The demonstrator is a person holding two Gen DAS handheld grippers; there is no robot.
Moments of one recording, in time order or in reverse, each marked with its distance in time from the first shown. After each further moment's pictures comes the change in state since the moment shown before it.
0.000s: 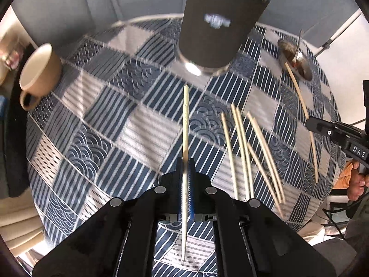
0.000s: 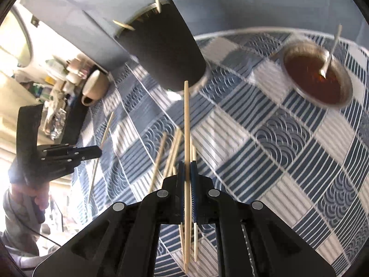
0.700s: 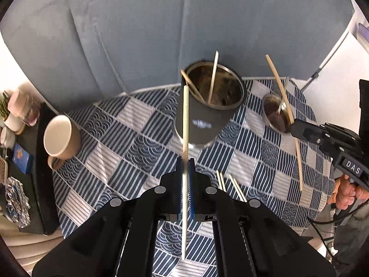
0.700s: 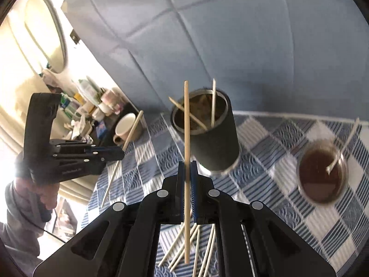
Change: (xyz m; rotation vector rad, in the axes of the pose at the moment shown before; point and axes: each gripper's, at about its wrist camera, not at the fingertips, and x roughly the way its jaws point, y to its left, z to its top) left arm -0.080 -0.019 0.091 0.028 -0.192 0.010; right arm -0.058 0.059 0.092 -0.194 -0.213 0.067
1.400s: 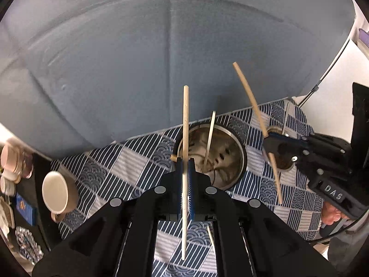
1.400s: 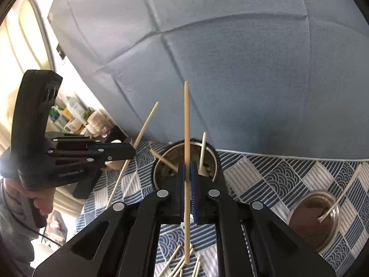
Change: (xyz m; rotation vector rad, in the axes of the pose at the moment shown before) left arm 0.025 -0.010 0.097 0.066 -0.057 -0.033; right arm 0.042 -0.025 0.074 -0.012 -0.059 -0.040
